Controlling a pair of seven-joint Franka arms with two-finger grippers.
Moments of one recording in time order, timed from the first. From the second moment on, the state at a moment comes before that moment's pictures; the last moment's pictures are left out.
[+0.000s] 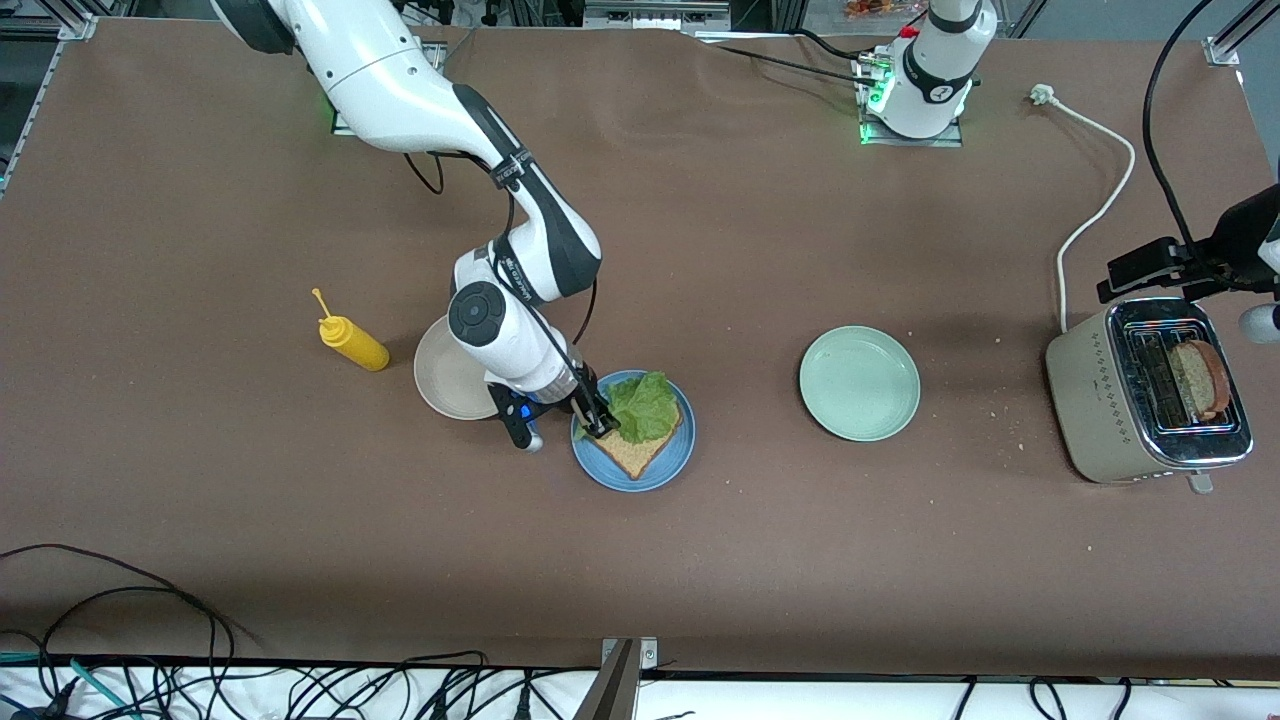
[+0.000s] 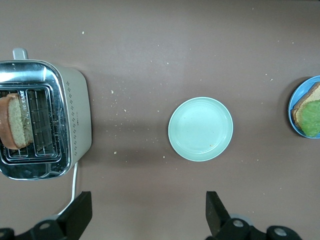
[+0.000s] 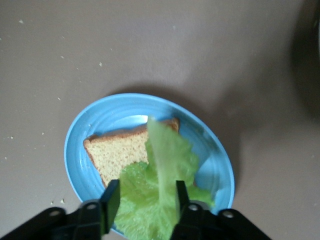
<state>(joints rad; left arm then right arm) -0.03 0.22 0.08 -1.31 -0.09 1.45 -0.02 0.60 0.83 -0.01 -1.38 0.35 2.46 1.34</state>
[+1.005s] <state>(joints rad) -0.03 0.22 0.08 -1.31 -0.09 1.45 -0.02 0.59 0.48 -0.22 -1.41 0.00 1.63 0.68</state>
